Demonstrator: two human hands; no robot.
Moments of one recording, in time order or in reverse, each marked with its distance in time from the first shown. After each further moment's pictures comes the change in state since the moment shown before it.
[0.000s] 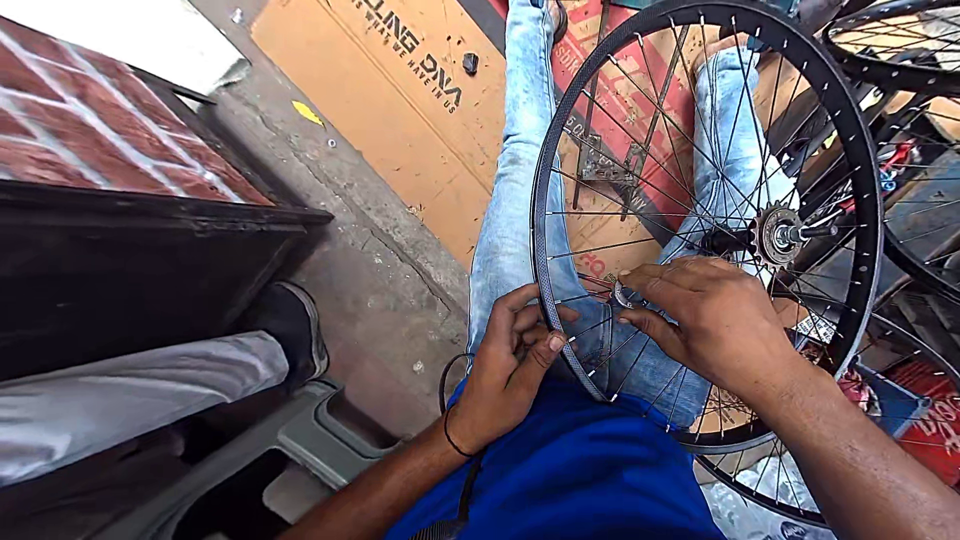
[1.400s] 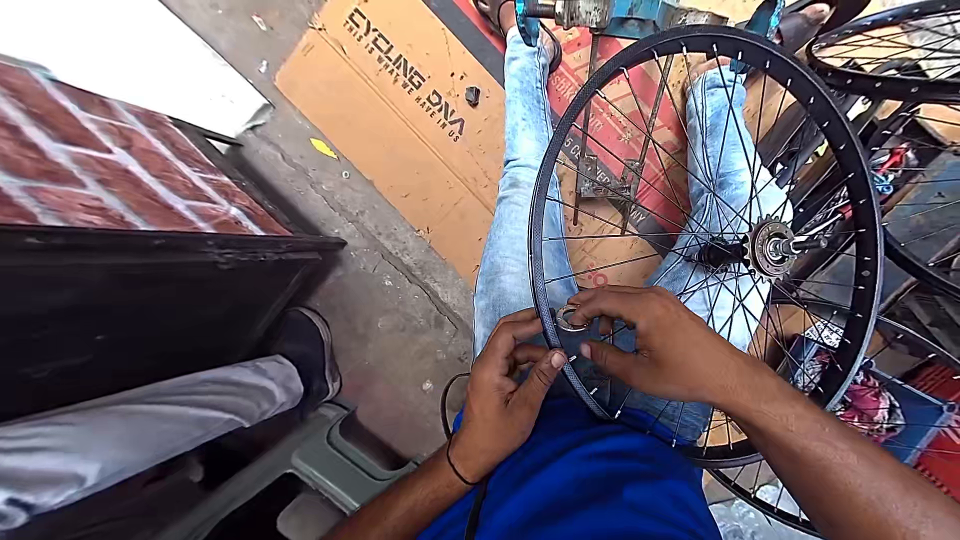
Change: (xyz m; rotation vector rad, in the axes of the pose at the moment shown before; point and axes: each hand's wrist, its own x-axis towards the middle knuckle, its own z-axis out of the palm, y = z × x) left_hand -0.005 -0.001 0.002 0.071 0.141 0.035; right_hand 0.025 -0.026 0.013 0.652 -0.156 0.153
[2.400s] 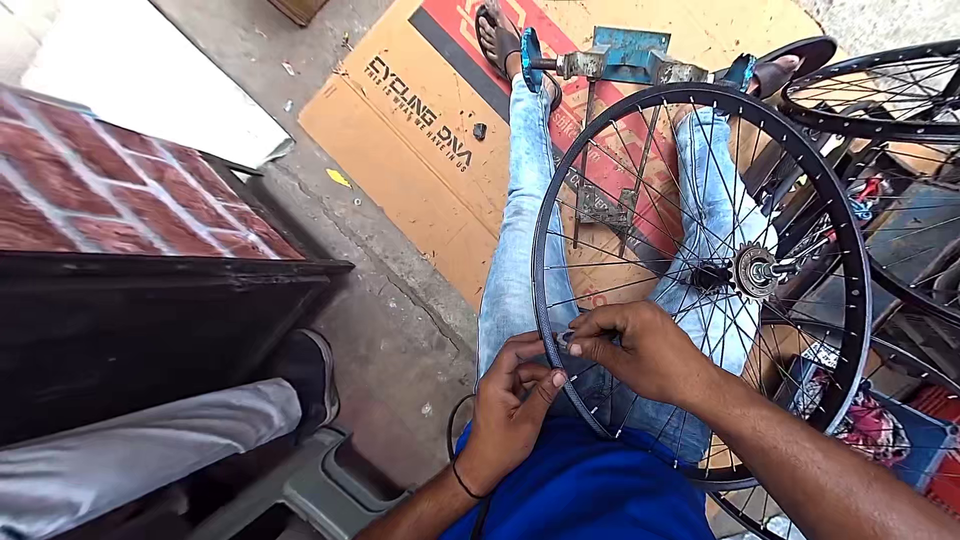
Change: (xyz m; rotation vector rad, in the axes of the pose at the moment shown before) left_hand 0.001 -0.010 -0.001 -0.114 0.007 -0.034; right_hand 0.009 0.001 0.008 0.002 0.065 0.143
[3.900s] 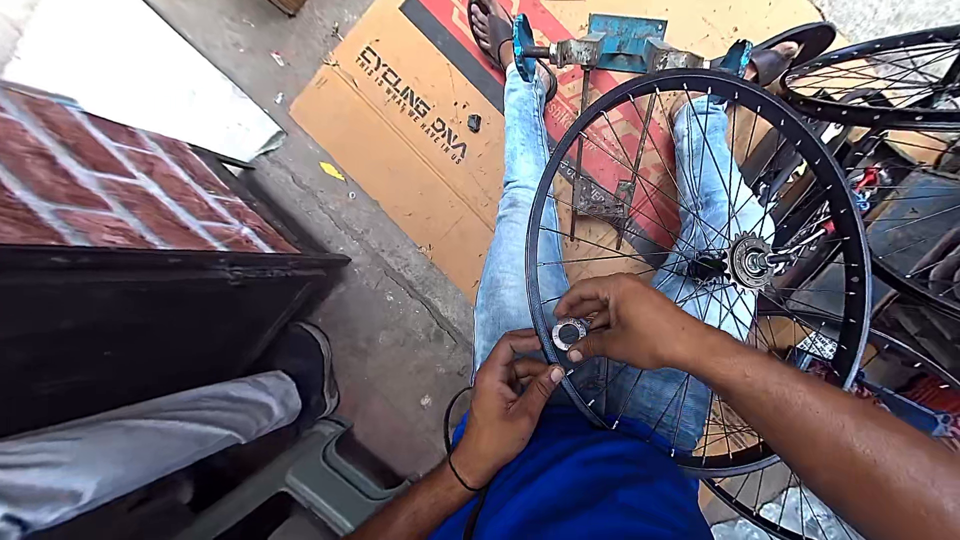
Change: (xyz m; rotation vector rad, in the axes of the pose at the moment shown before) left_hand -0.005 0.002 0.003 -0.004 -0.012 -0.026; right_hand 0.027 -0.004 -0.021 0.172 -0.324 0.134
